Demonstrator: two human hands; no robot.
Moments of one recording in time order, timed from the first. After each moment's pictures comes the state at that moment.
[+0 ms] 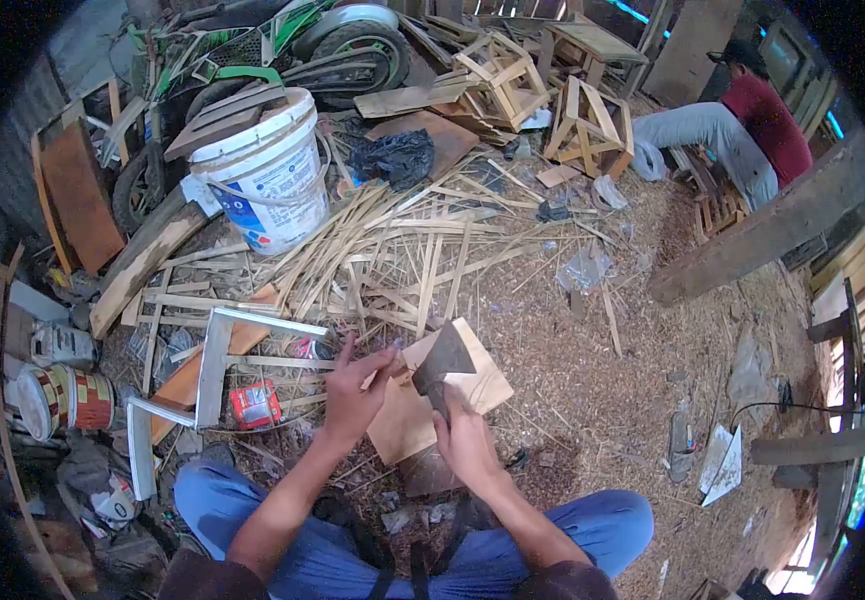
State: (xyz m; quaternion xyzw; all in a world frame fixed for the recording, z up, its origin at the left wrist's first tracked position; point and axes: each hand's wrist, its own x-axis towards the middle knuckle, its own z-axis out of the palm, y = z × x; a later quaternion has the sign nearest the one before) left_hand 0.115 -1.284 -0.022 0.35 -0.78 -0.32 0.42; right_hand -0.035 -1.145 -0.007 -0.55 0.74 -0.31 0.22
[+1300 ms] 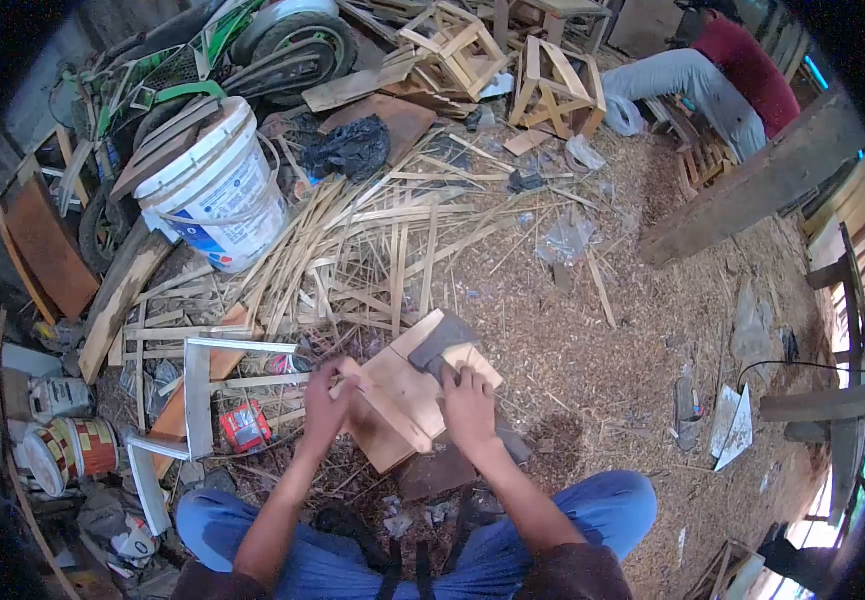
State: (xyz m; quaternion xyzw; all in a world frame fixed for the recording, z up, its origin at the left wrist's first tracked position) left_hand 0.131 -1.301 -0.103 0.50 -0.62 -0.52 0.30; right_hand -0.079 -1.161 -0.082 -0.56 0.82 -0.05 0.09
